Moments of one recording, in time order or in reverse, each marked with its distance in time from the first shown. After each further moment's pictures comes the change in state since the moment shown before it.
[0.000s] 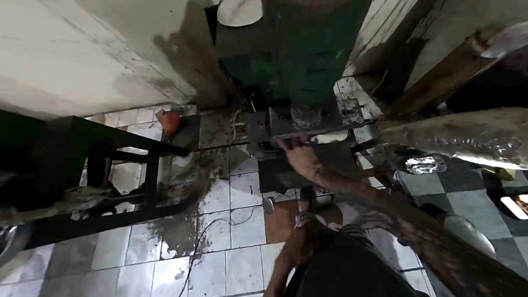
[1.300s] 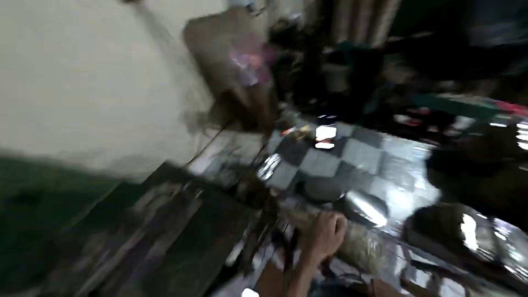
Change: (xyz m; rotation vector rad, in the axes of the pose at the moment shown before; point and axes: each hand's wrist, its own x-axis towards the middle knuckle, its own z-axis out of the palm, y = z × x) left_hand 0.083 0.248 0.237 0.575 -0.546 0.631; right_hand -0.523 0.140 0.132 0.925 -0.269 0.600
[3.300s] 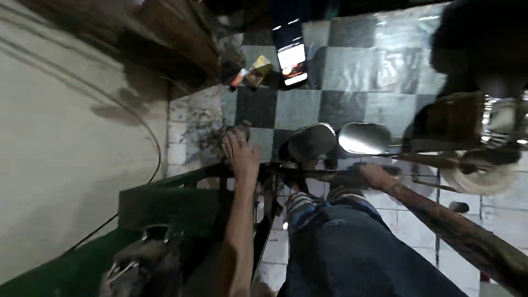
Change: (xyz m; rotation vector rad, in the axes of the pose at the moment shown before) left_hand 0.114 -0.131 -0.145 0.545 0.188 -0.226; right_hand 0.088 0.064 -0.049 0.227 0.379 0.428
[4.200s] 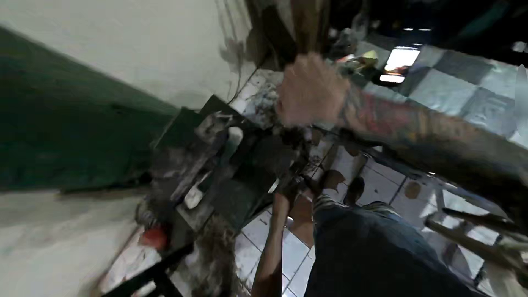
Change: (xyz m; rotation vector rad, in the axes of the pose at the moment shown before) left_hand -0.300 -0.069 0.078 -0.451 -0.088 -0.507; right_hand -0.095 -0.408 -0.076 -0.695 0.747 -1.111
